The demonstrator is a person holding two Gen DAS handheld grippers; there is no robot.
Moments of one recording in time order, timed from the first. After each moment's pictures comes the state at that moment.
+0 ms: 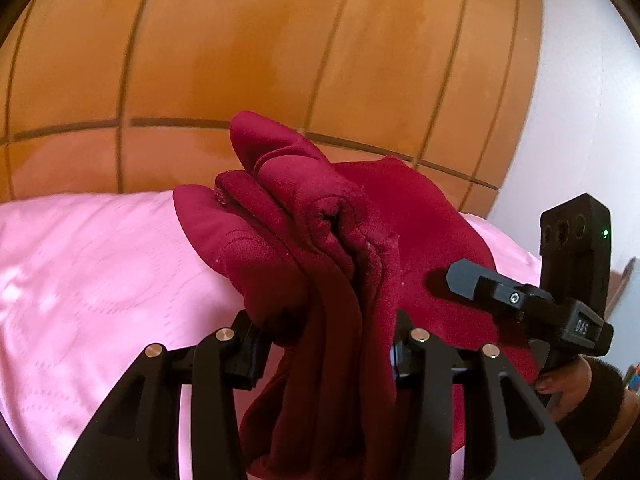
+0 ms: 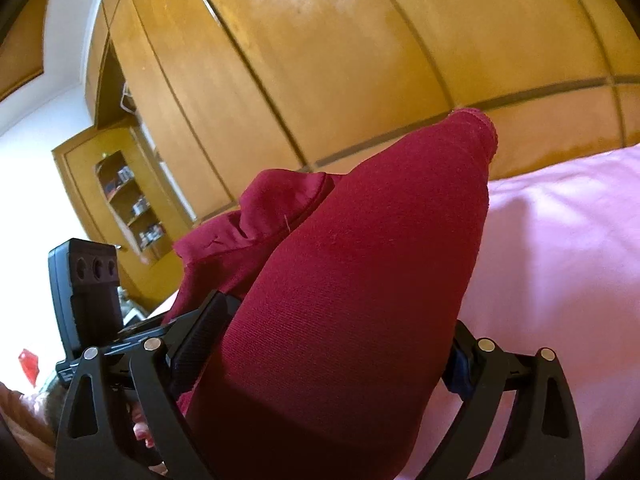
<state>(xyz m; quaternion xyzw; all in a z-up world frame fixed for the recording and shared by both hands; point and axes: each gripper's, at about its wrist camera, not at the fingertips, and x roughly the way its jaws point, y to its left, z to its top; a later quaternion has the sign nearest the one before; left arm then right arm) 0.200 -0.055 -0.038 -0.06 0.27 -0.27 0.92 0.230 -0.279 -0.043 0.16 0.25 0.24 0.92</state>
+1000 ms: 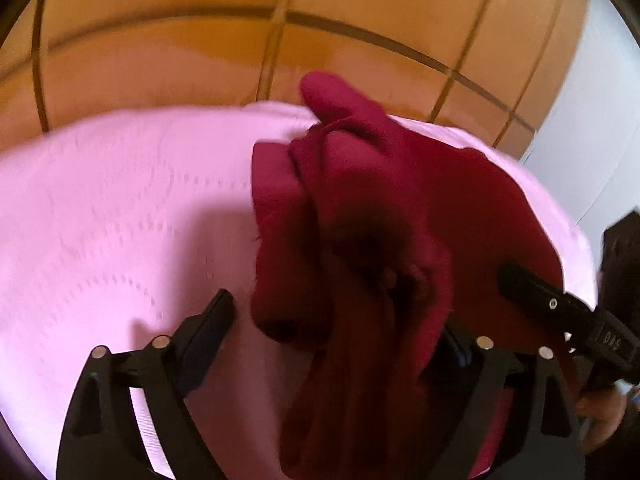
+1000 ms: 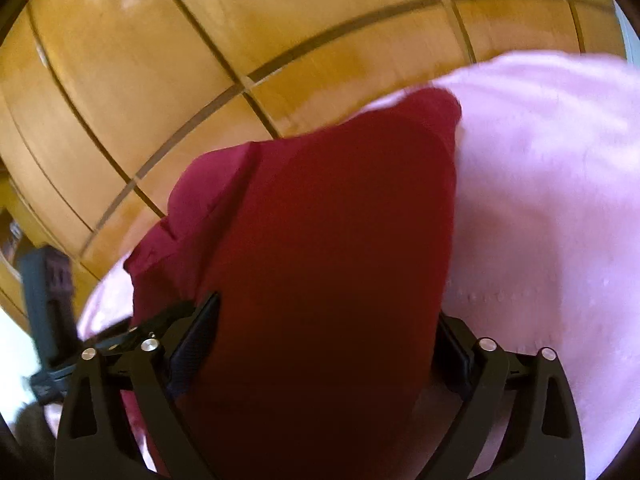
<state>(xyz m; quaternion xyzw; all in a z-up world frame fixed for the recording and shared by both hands) 0.333 -0.154 -0.124 -0.04 0.42 -0.26 0.87 0.286 -0.412 -0.114 0.23 0.35 0.02 0.91</state>
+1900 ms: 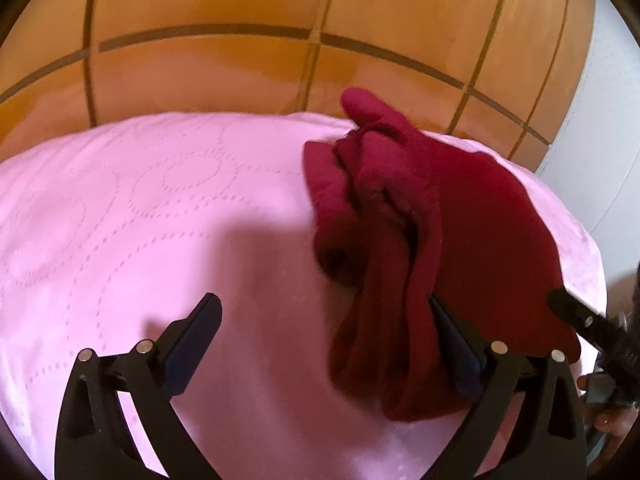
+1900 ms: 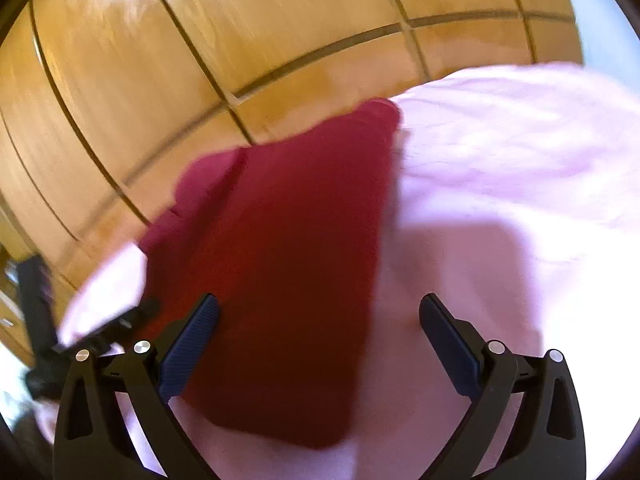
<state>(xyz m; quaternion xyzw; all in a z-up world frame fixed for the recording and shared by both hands) 0.280 -0.122 -0.117 -0.03 0.40 -0.21 0.89 0.212 -0.389 -0.102 0.19 0.33 -0.07 0.92</state>
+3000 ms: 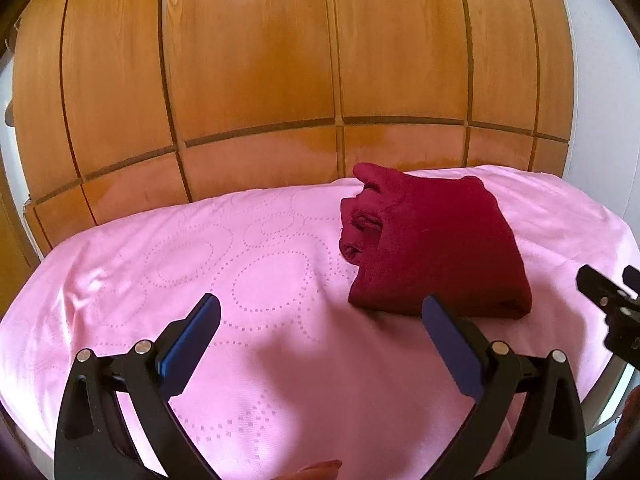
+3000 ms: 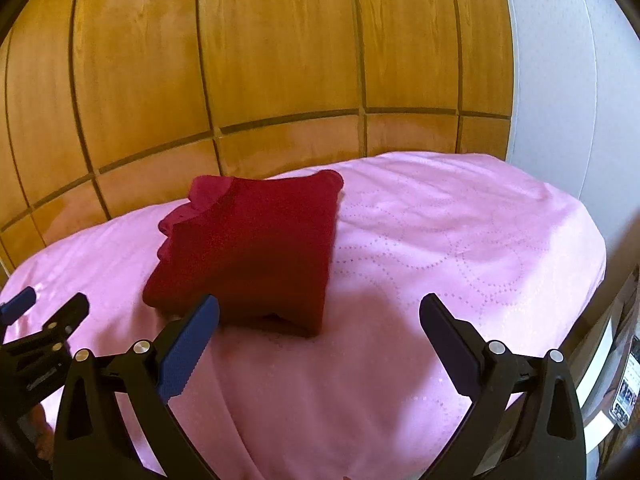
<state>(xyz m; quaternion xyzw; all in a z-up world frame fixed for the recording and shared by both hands) 0.128 -0.110 -0.031 0.06 0.28 -0.10 0.95 0.102 -0.308 -0.024 0.06 0.27 -0.20 0.94</state>
